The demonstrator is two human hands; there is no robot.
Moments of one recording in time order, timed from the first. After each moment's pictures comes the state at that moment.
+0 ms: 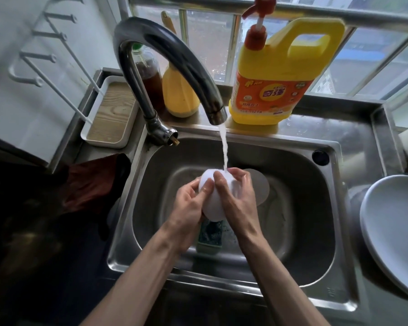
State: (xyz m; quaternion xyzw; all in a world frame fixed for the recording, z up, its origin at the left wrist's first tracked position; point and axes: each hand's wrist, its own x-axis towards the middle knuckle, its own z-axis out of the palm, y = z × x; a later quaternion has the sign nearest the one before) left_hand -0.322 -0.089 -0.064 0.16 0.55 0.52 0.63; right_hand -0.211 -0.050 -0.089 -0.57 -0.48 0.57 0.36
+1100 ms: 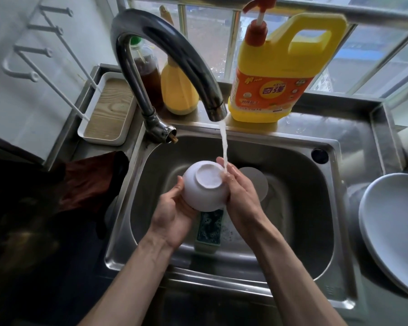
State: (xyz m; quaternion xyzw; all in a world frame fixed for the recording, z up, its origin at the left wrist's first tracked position) left_hand -0.346 -0.093 -0.082 -0.06 0.46 0.60 0.66; right_hand -0.213 -0.031 -0.087 -0.51 -0.36 0.71 0.33
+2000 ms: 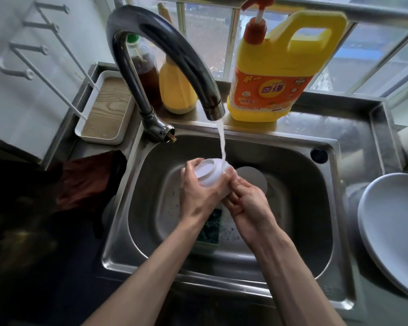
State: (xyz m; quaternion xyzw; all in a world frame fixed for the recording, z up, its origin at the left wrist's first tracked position) left_hand -0.307 -0.057 -0.100 0.31 0.76 0.44 0.37; right_hand -0.197 -0.037 -0.076 -0.48 -0.14 0.78 0.37
